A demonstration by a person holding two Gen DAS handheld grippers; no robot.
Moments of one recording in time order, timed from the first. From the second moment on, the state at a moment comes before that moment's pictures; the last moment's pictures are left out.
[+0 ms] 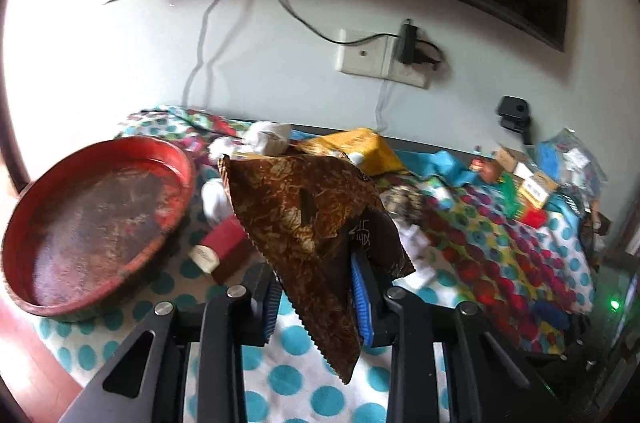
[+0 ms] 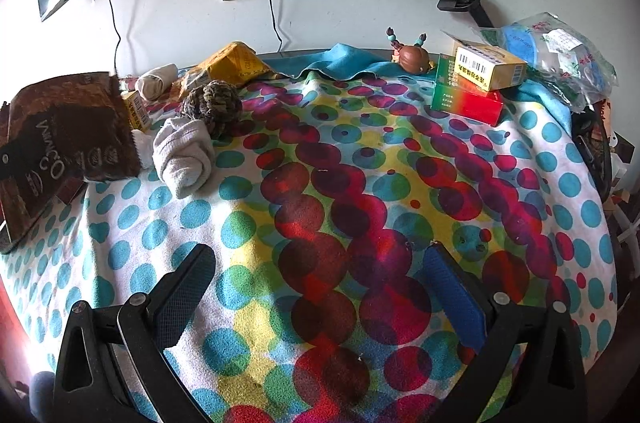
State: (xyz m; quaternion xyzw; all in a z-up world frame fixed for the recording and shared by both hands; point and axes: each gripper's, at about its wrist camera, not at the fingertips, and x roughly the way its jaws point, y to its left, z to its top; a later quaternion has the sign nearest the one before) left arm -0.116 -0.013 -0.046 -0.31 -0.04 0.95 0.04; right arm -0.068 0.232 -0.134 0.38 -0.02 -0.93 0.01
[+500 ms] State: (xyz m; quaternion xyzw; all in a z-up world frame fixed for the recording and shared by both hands) left arm -0.125 -0.104 -0.023 -0.29 -0.03 0.95 -0.11; right arm -0.068 0.229 -0.135 0.37 -0.02 -0.93 0.01
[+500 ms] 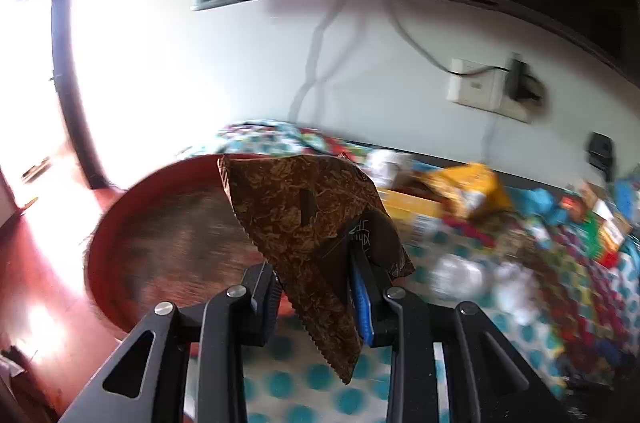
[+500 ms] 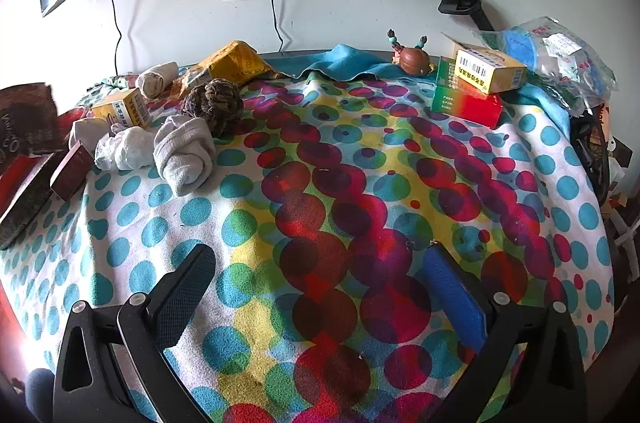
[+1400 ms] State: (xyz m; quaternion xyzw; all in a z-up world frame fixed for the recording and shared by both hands) left arm -0.156 -0.248 -0.035 -0.32 -0.01 0.91 -0.25; right arm -0.066 0.226 -0.132 0.37 -0.01 -0.93 0.01
